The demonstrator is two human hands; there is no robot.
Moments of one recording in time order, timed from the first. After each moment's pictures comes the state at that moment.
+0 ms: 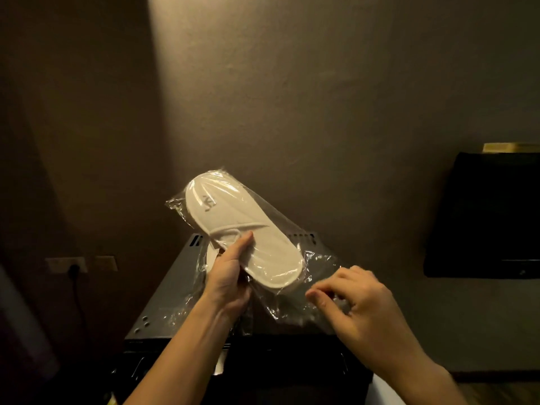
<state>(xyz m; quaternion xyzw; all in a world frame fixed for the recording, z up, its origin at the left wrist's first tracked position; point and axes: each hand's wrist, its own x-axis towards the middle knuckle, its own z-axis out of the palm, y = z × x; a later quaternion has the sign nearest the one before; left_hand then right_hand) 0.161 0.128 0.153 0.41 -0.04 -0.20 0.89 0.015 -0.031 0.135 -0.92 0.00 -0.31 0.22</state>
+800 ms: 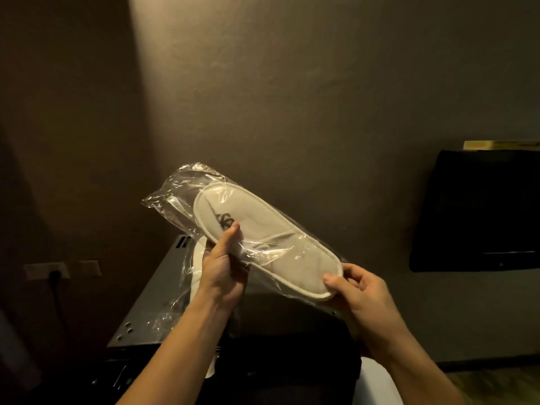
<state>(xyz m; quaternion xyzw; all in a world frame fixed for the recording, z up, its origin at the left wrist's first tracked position) 0.189 0.112 0.138 0.30 -0.06 -0.17 0.94 0.032 -0.057 0.126 -0.63 0.14 -0.20 0.74</state>
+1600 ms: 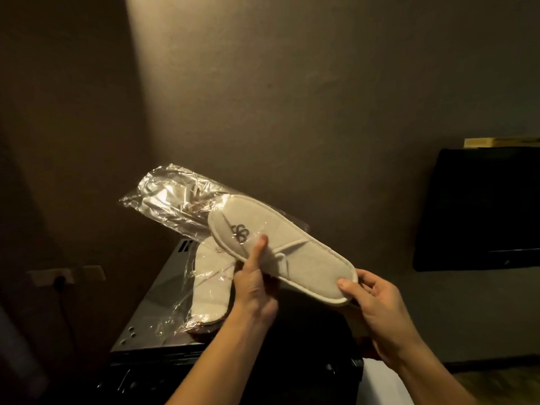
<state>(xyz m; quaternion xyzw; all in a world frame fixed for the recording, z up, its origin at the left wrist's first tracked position) 0.155 0.071 0.128 0.29 0.01 -0.21 0.93 0.024 -0.071 0.113 -0.61 0.15 -0.24 0.74</state>
